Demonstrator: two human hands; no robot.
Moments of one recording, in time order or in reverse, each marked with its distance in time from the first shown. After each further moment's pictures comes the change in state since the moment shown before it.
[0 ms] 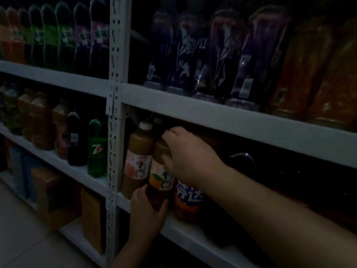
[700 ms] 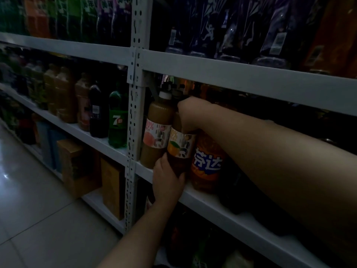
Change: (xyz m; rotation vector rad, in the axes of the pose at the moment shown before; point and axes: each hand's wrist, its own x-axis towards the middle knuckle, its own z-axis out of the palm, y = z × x) left_hand -0.012 0.005 0.008 0.030 0.001 -0.045; right_hand 0.064 -0.006 0.036 -0.463 -0.475 0.075
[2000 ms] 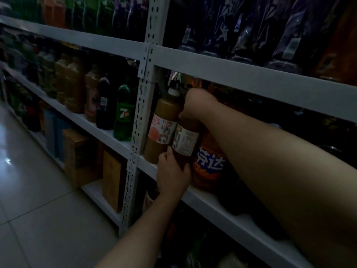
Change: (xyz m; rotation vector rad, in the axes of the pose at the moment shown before) left_hand -0.004 0.021 -0.007 -0.005 0.039 -0.074; right_hand 0.011 -0.005 -0.008 0.369 0.114 0.189
